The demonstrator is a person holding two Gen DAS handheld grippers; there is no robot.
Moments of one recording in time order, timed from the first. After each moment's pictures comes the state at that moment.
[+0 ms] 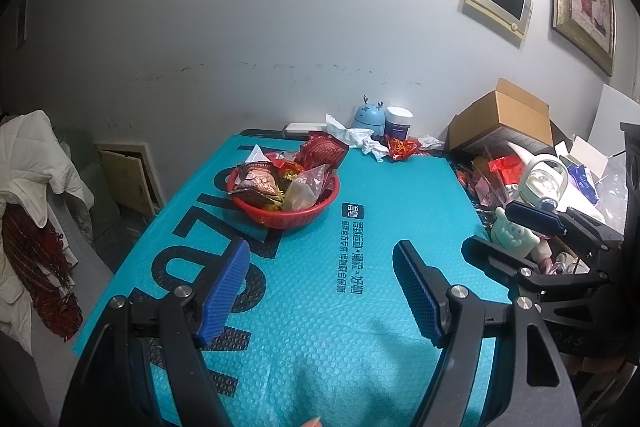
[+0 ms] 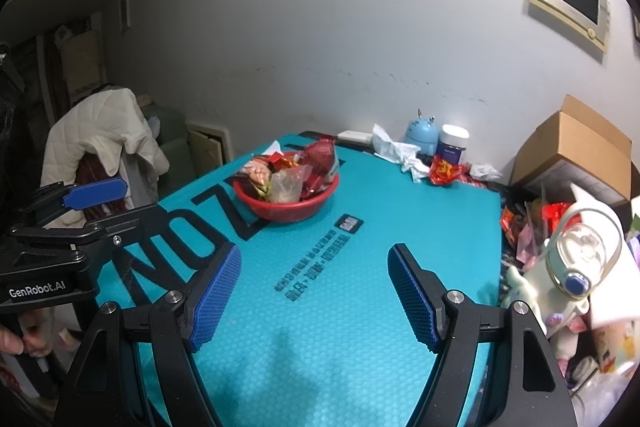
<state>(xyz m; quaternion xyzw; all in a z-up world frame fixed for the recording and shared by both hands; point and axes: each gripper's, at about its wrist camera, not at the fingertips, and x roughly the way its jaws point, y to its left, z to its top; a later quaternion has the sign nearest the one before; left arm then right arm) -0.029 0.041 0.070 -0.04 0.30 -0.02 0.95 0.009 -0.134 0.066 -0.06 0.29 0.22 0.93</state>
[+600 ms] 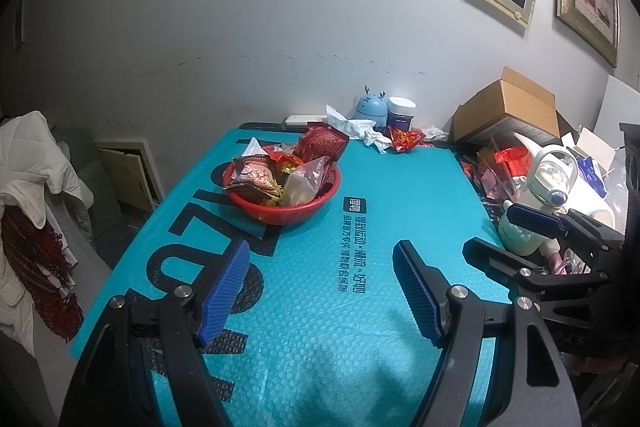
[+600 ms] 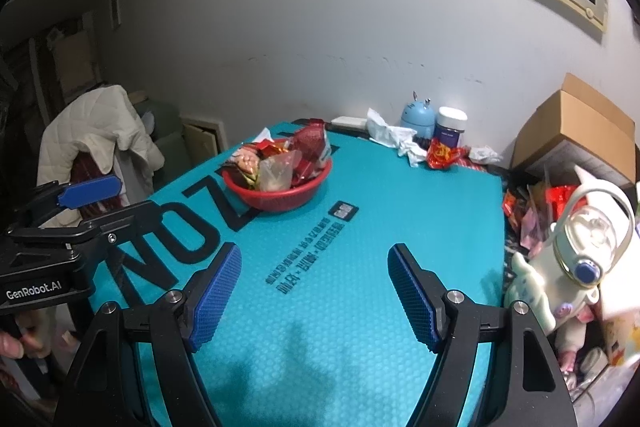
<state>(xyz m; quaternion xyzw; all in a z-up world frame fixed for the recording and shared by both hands) -0.014 0.034 0.059 -0.03 0.31 -0.02 0.95 0.021 -0.139 0.052 -0.05 0.31 0.22 0.92</state>
